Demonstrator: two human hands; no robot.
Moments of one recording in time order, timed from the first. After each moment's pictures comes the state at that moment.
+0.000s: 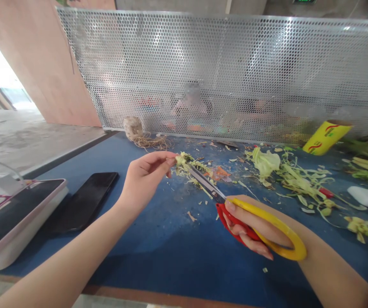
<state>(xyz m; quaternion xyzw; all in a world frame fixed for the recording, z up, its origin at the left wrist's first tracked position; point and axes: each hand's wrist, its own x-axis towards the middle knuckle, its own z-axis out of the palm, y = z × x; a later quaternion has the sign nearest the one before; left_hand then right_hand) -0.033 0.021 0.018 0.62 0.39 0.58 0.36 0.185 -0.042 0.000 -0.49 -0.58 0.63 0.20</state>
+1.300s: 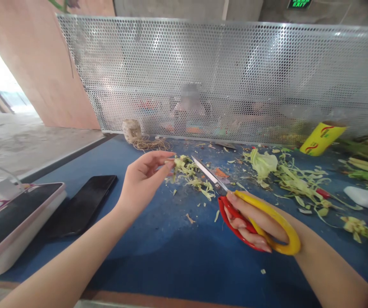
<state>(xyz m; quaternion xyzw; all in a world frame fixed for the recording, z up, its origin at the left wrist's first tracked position) -0.031 0.018 0.021 0.63 0.38 0.58 0.36 0.190 -0.039 -0.002 -0.48 -0.49 0.68 0.26</state>
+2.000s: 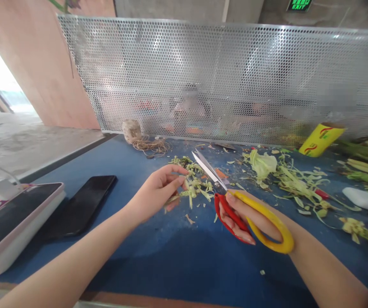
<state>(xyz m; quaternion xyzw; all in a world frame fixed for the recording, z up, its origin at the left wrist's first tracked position) -0.024 0.014 0.012 0.65 0.35 0.38 0.56 0.182 -0.038 0.002 -0.42 -0.58 0.63 0.31</state>
